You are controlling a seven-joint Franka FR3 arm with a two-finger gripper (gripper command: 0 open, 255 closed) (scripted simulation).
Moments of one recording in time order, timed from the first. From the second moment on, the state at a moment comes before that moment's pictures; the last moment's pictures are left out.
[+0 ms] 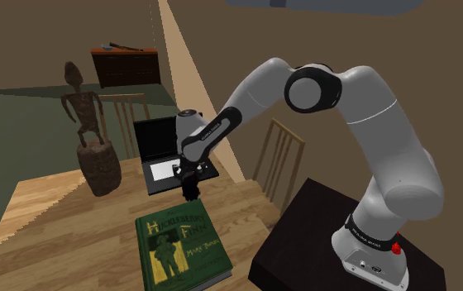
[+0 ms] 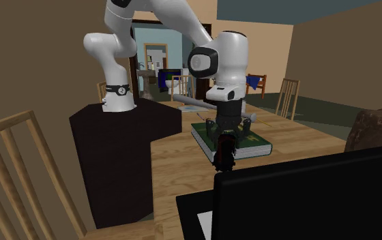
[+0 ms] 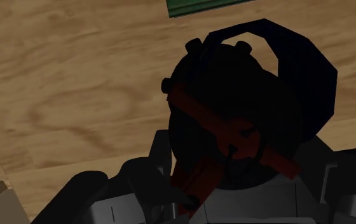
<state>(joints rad) 0.09 0.80 0.11 -1.67 -0.14 2.48 0.87</state>
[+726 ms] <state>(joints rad) 0.08 0.70 0.12 -1.69 -0.12 2.40 0.86</state>
